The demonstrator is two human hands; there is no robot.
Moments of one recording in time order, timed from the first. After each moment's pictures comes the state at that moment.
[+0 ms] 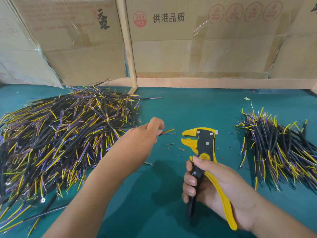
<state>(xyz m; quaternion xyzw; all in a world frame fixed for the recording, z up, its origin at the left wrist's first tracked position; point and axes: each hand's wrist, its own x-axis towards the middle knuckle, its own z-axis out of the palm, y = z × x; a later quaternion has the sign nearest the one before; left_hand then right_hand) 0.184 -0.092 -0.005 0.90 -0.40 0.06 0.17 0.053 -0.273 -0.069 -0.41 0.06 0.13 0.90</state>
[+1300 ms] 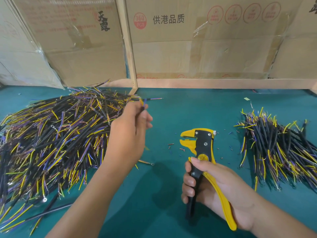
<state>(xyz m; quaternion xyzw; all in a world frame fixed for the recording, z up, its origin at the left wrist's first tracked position) 0.183 -0.093 -0.004 0.79 -0.29 0.20 0.50 0.048 -0.268 -0.060 -0.42 0.08 0.13 0.89</state>
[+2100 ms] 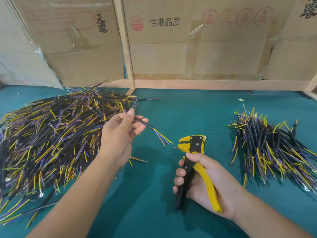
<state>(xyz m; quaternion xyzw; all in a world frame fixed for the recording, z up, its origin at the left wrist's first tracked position) 0.196 -0.100 -0.017 0.51 -0.08 -0.06 0.85 0.053 -0.268 -0.059 -0.33 0.18 0.15 0.92</state>
